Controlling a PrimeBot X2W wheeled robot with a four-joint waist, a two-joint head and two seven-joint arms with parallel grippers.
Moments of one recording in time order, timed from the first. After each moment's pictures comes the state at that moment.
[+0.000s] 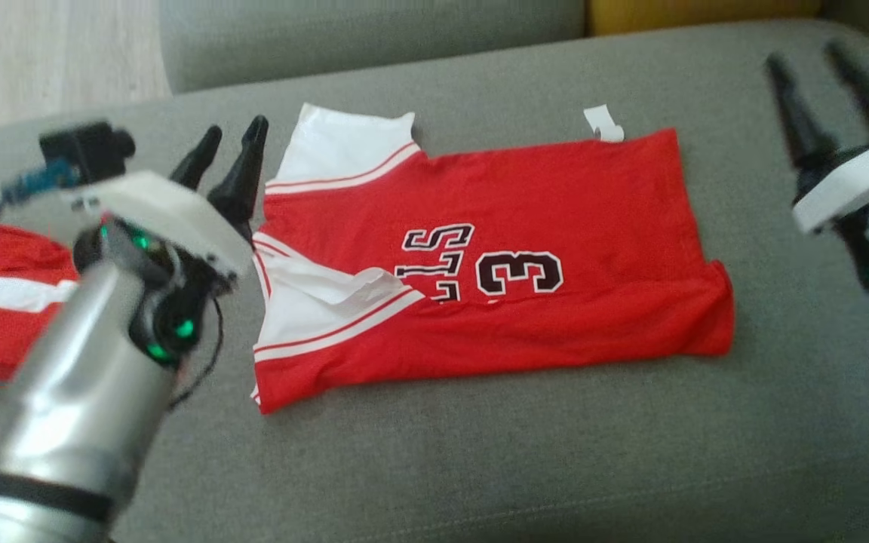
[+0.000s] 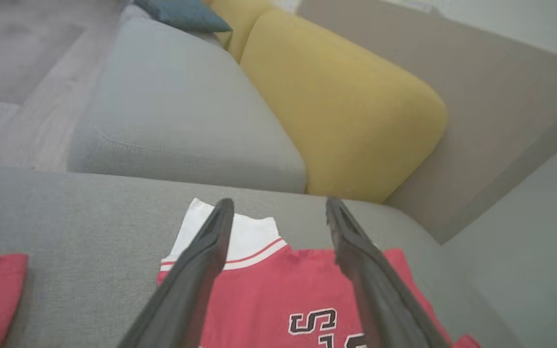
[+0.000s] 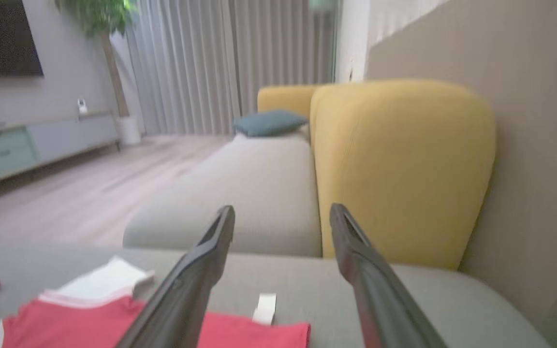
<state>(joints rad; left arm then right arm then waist) -0.67 0.32 -0.58 0.52 -1.00 0.00 -0.03 -0.83 -0.57 0.76 0.73 0.86 0.13 -0.25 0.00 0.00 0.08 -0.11</state>
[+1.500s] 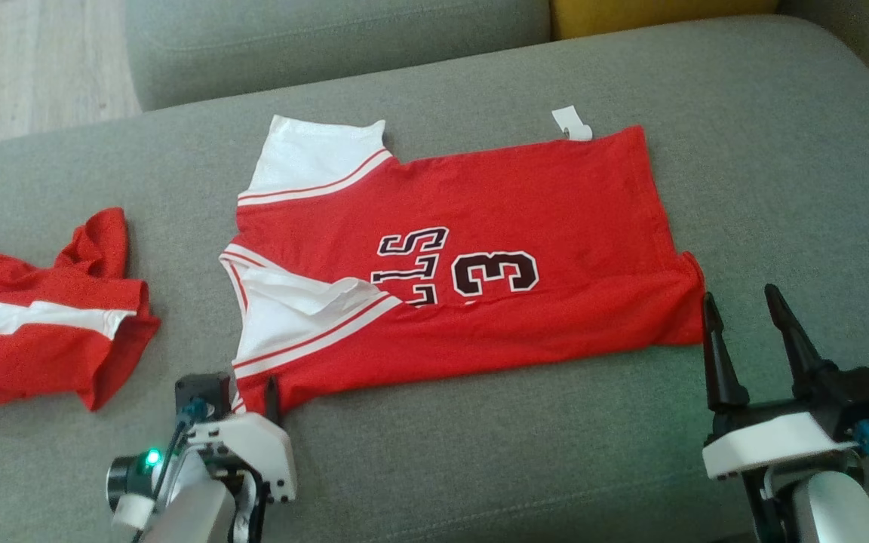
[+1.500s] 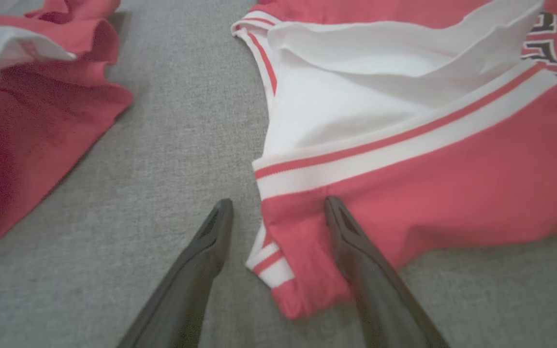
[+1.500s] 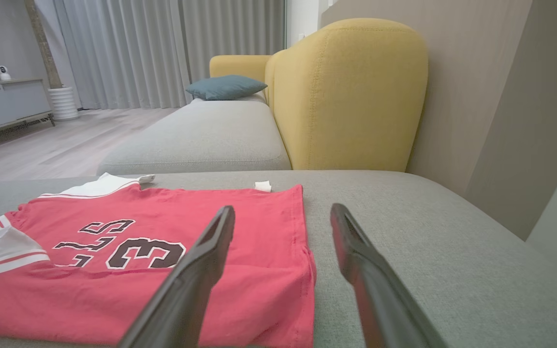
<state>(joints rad) -0.28 0.10 -0.41 0.81 -0.35 0.21 -0.18 -0.02 -0.07 -0.01 0.17 0.03 0.13 -0.21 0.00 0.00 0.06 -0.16</state>
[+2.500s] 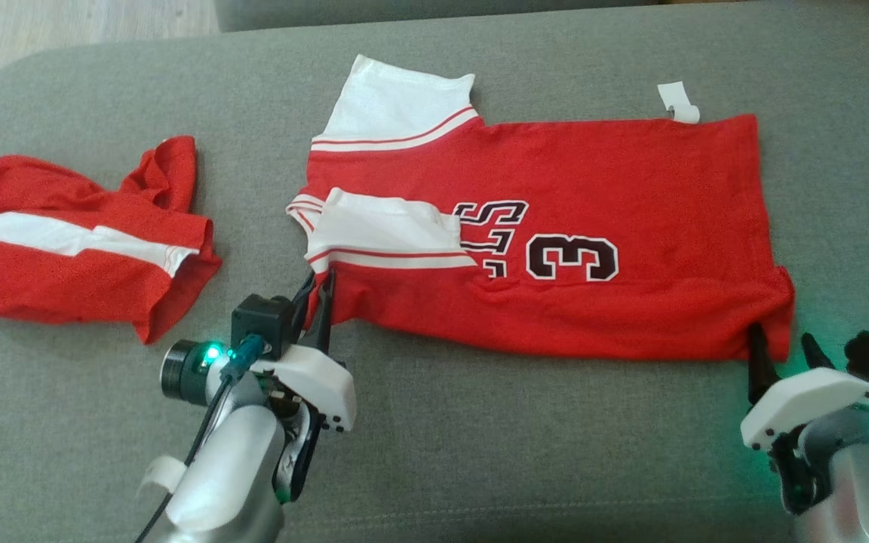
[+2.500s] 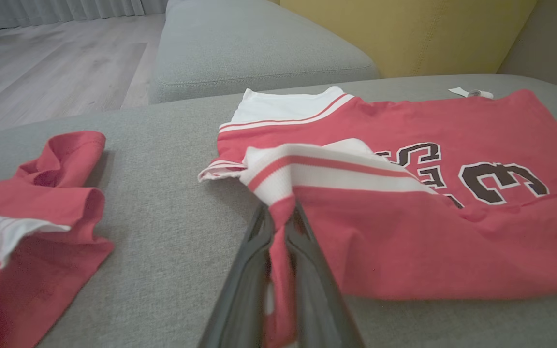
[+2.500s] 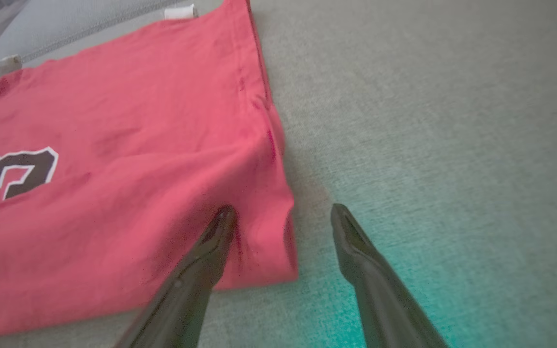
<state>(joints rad) -0.37 0.09 -0.50 0.57 -0.27 0.13 -0.25 -0.23 -0.04 -0.27 0.58 0.12 0.13 0.07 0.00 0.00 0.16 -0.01</state>
